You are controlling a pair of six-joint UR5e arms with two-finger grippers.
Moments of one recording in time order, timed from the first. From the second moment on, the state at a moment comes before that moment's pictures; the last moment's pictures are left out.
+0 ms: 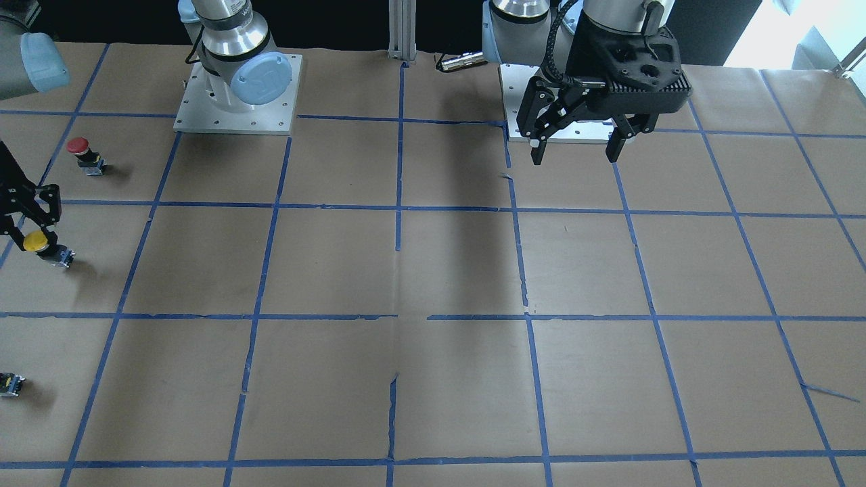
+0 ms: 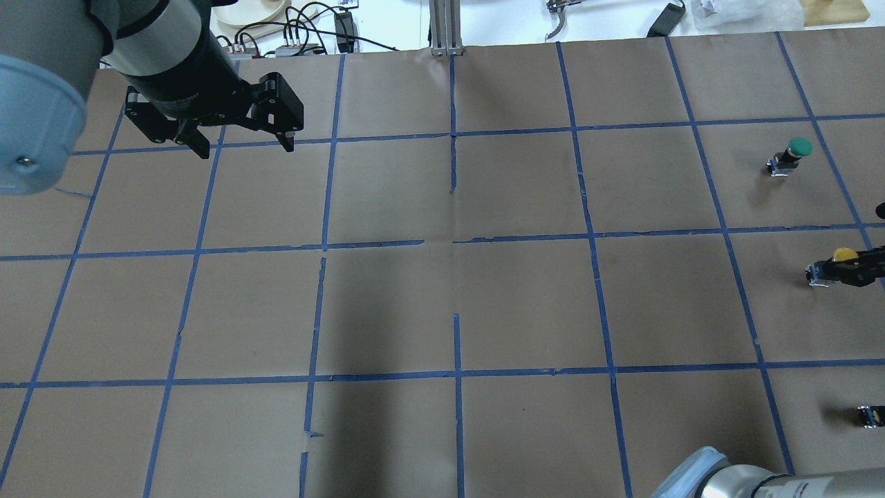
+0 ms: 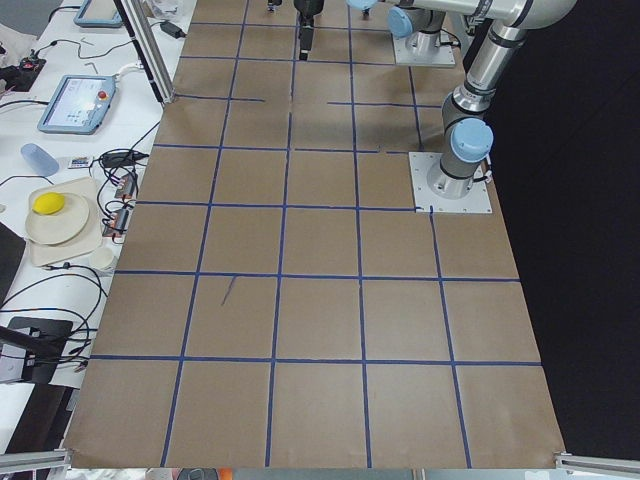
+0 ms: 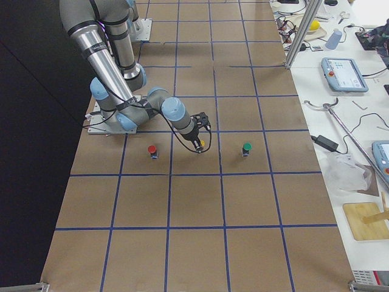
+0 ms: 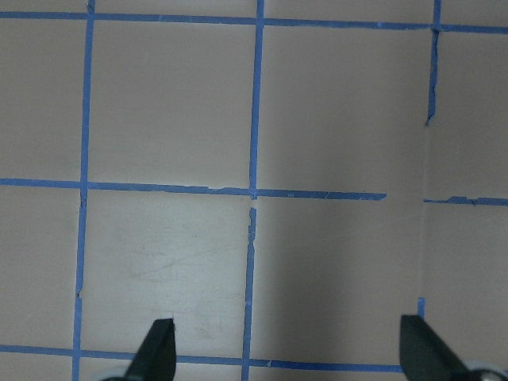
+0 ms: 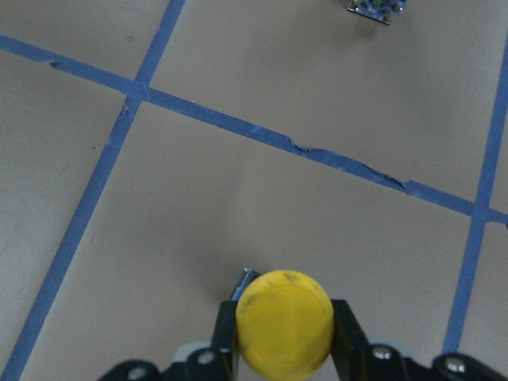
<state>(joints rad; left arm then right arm) -1.65 -1.52 -1.55 -1.49 1.61 -0.13 0.66 -1.47 2.26 -2.54 -1.27 -1.24</state>
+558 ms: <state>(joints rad) -1.65 -1.52 -1.55 -1.50 1.61 -0.13 0.66 -1.47 2.27 -2.55 -1.27 -1.23</state>
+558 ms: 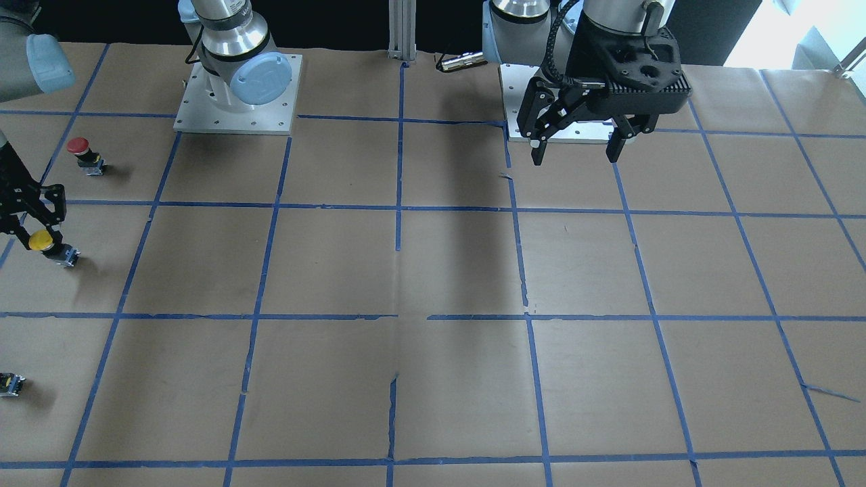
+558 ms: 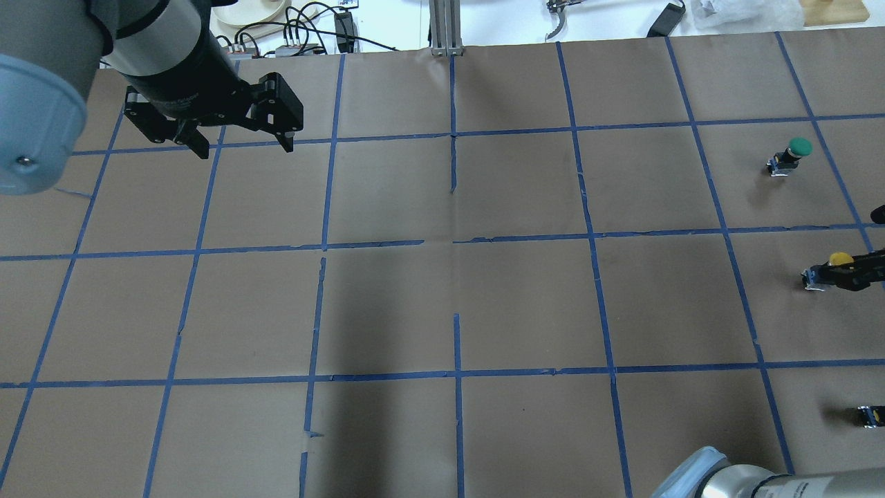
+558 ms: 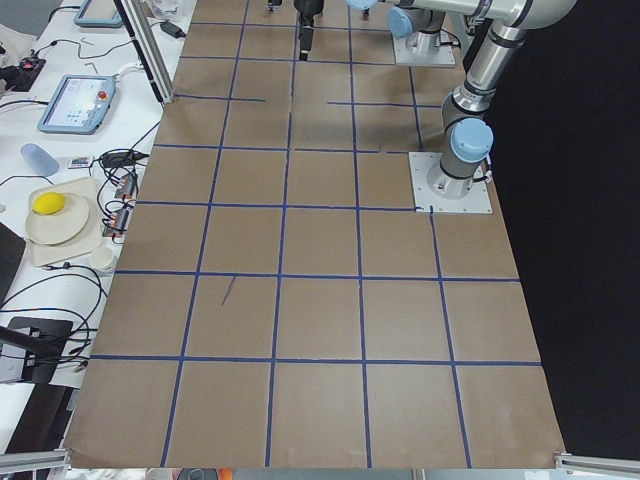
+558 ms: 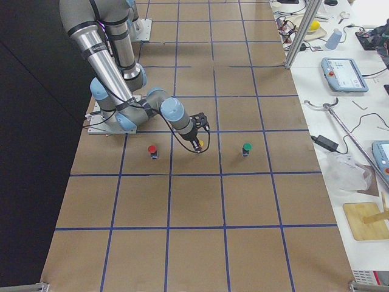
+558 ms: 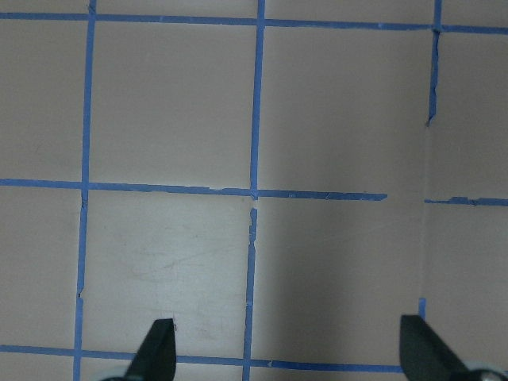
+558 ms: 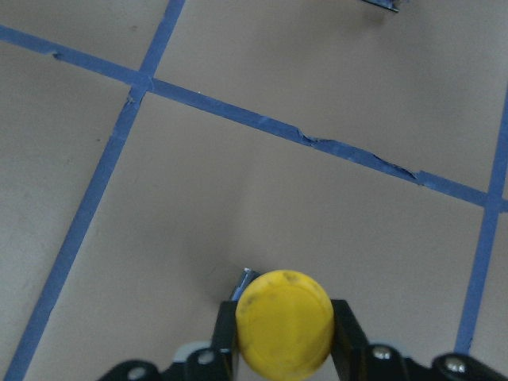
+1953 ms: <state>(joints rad) -1.65 -1.52 -1.55 -1.49 1.61 -0.13 0.77 -1.71 2.23 -2.32 -1.39 -0.97</state>
